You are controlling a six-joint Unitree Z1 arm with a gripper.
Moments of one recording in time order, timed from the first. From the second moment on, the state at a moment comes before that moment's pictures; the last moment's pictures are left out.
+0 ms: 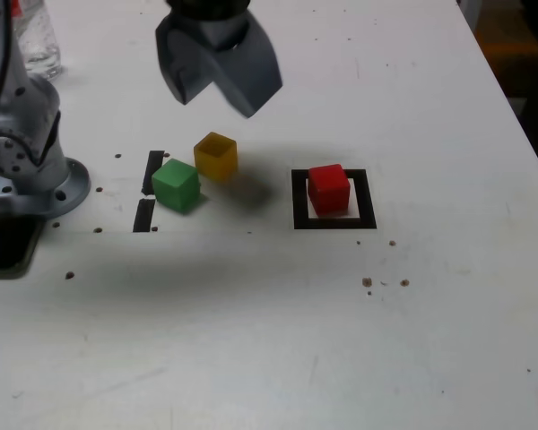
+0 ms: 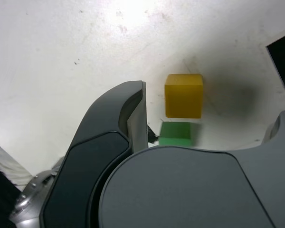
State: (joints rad) arm 0.02 1.60 -1.15 1.22 0.19 0.64
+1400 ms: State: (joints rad) arm -0.01 1.69 -0.86 0.83 0.22 0.50
